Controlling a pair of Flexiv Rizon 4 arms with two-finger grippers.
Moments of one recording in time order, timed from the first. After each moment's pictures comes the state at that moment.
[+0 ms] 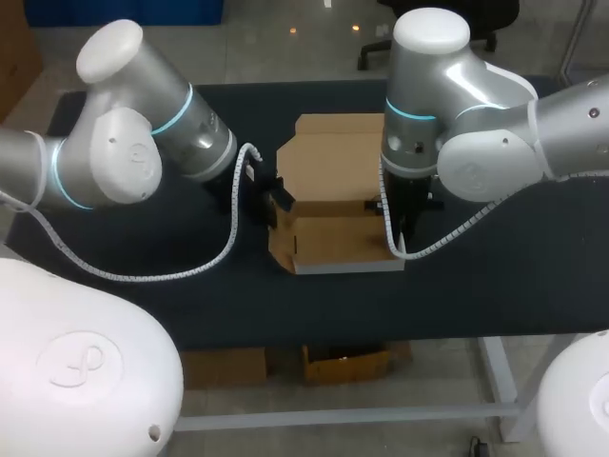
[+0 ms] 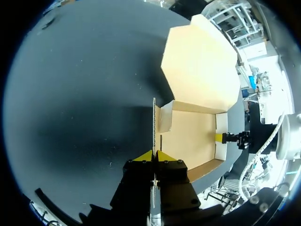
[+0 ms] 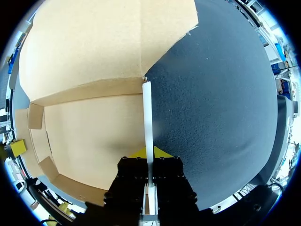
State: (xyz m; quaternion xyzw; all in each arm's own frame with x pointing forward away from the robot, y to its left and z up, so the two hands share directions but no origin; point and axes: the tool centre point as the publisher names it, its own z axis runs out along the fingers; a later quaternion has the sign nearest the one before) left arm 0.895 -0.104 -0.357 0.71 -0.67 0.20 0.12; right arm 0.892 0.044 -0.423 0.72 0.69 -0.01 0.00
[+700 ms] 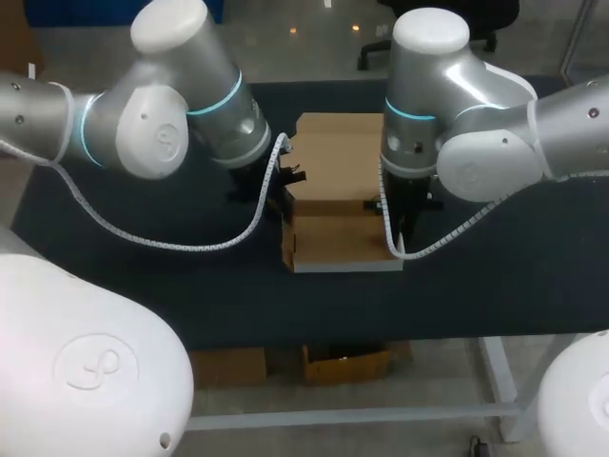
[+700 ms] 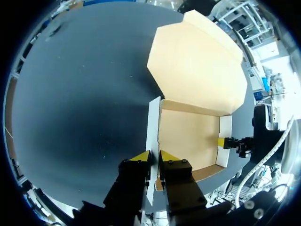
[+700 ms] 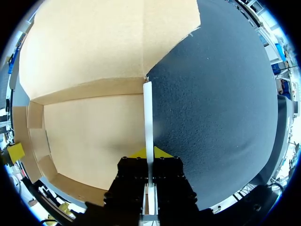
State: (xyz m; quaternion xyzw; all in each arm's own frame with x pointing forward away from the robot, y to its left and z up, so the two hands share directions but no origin) left arm 0.895 -0.124 -0.346 0.73 -0.66 0.14 0.07; right arm 0.892 0.045 -0.423 0.72 0.69 -0.01 0.00
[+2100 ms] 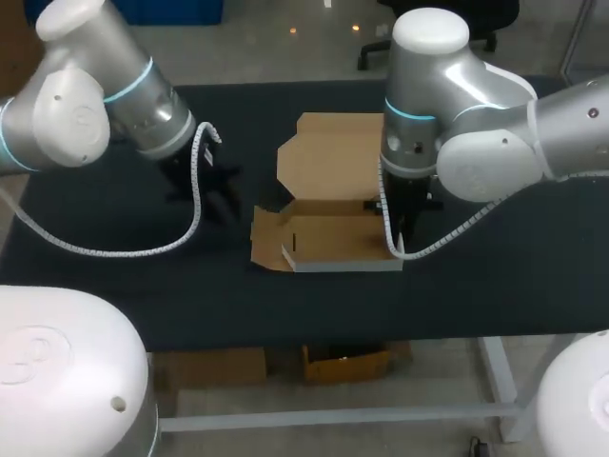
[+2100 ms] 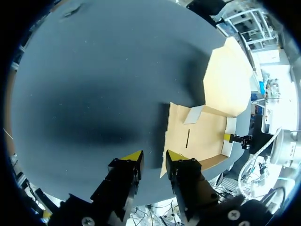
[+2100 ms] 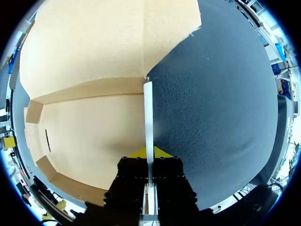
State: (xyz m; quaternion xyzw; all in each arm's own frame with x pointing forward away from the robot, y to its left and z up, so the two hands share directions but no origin) left arm 0.891 -0.027 -0.342 0.73 -0.65 0.14 0.15; right arm 0.891 0.046 -0.423 0.72 0.69 -0.01 0.00
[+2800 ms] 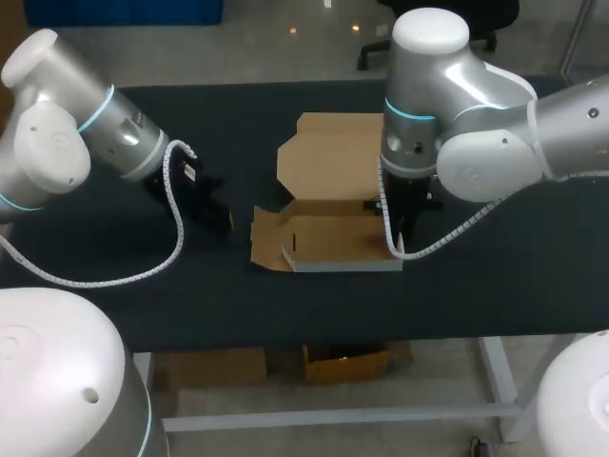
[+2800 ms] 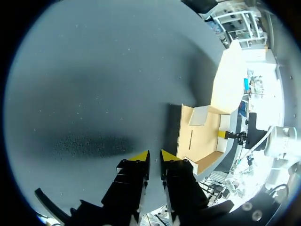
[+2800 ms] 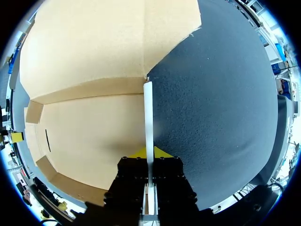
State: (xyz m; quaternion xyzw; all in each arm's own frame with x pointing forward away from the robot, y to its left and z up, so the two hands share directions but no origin) left arm 0.897 -0.020 -0.374 0.71 -0.64 0.20 0.22; right arm 0.891 0.046 -0.423 0.72 0.69 -0.01 0.00
